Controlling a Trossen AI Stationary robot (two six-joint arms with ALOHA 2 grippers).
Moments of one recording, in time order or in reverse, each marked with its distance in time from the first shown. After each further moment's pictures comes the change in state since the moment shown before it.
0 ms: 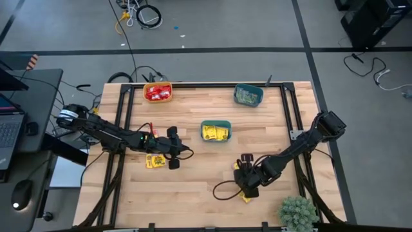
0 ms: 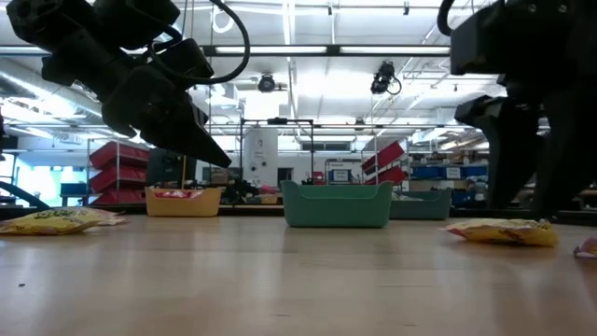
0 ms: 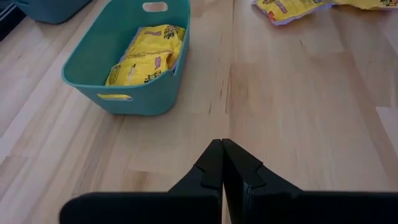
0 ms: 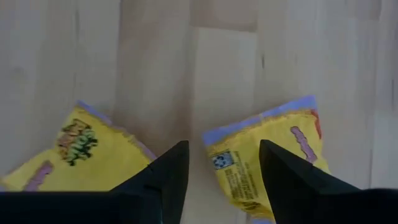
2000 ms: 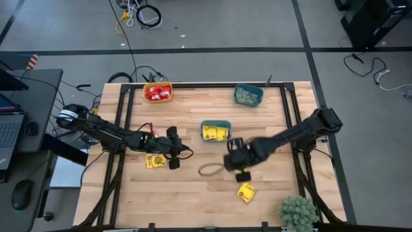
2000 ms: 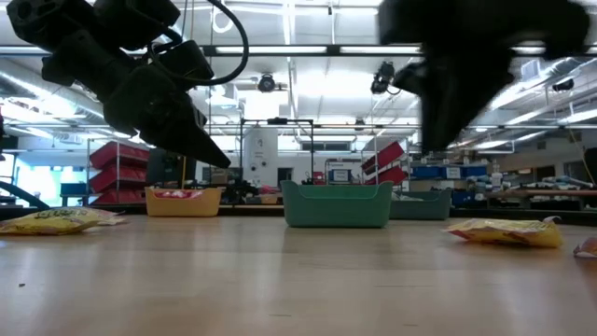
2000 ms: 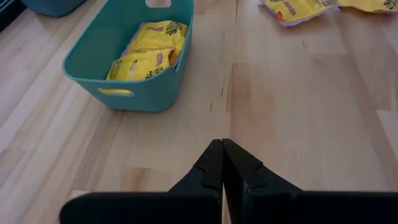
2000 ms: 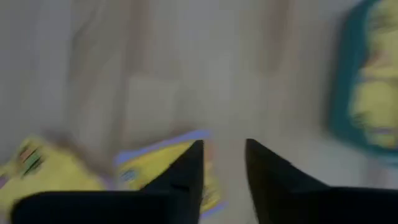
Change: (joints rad) left arm 0.002 0.000 0.000 -0.007 -0.001 -0.029; right arm -0.215 -0.001 0.244 -0.261 -0.075 -0.287
